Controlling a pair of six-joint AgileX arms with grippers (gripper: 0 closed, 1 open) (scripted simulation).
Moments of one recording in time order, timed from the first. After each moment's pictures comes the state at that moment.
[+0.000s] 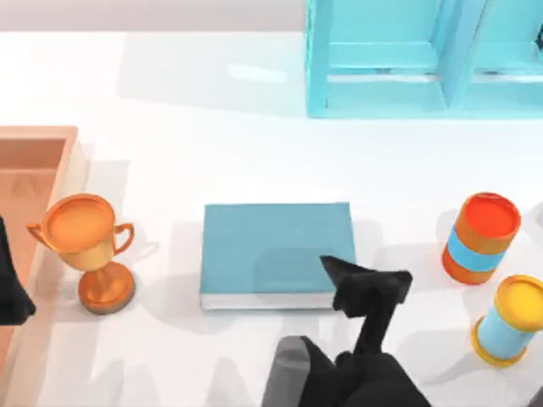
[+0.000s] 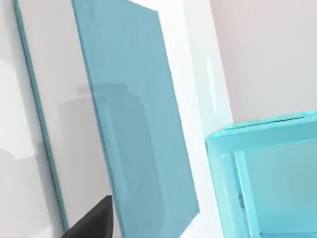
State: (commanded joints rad) left arm 0.00 0.00 0.00 0.00 0.00 0.00; right arm 1.29 1.53 0.45 0.57 0.87 -0.82
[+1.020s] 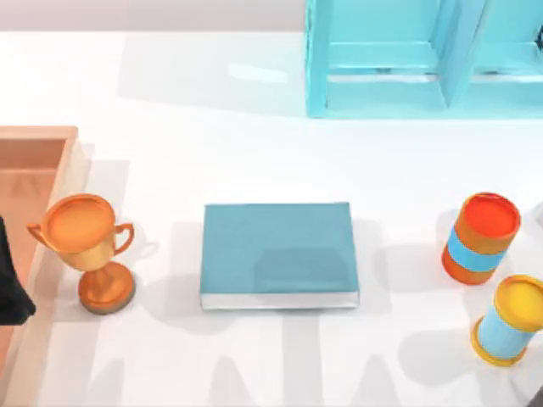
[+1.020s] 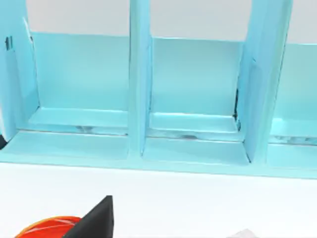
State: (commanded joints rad) left arm 0.00 0.00 0.00 0.00 0.00 0.00; right arm 0.07 0.07 0.01 0.01 0.04 -0.03
